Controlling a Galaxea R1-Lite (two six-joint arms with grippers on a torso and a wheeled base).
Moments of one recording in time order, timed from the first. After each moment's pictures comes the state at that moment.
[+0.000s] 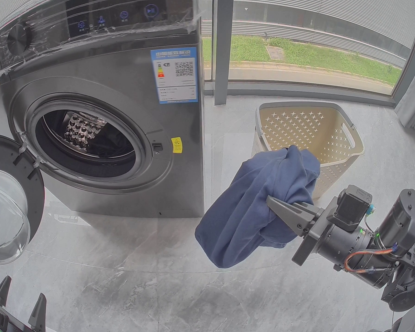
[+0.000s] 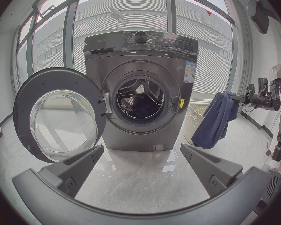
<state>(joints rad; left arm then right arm) 0.00 0.02 -0.02 0.01 0.00 -0.03 0.82 1.65 -0.33 -1.44 -0.05 0.15</state>
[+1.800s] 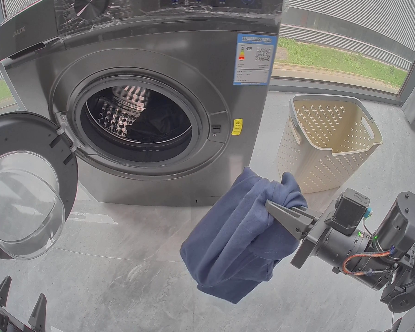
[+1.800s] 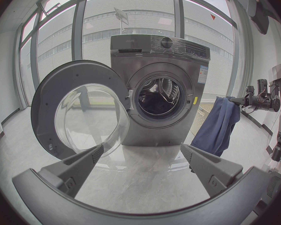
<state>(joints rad) 0.00 0.02 -0.02 0.01 0.00 -0.03 0.82 1.66 -0.31 -1.43 -0.06 0.16</state>
